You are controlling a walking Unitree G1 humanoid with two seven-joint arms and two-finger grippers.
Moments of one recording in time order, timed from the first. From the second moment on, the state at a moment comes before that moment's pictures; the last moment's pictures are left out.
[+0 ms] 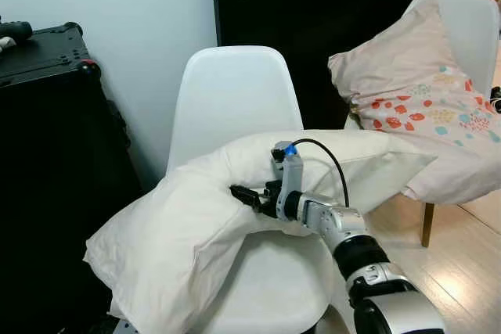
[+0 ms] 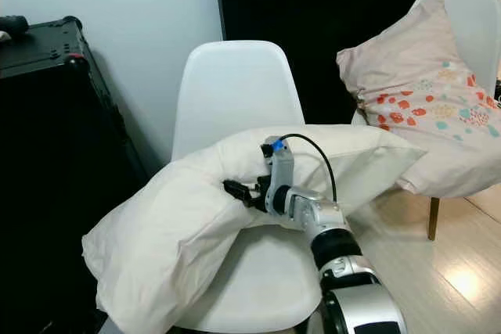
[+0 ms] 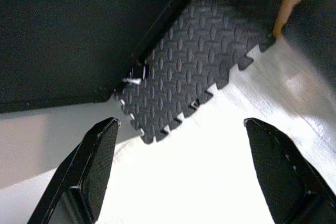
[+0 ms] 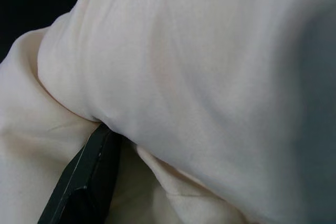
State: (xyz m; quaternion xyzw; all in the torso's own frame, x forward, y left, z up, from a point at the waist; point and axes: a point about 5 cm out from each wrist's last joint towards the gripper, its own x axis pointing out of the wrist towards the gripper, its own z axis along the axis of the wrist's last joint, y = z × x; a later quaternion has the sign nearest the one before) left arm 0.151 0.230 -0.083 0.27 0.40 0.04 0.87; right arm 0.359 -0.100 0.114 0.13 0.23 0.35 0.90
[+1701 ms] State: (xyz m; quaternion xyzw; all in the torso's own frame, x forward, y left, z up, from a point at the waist) left arm 0.107 0.241 -0.097 0.27 0.47 0.06 0.83; right arm 0.288 -0.183 0.235 0.08 -0.01 0.62 0.78
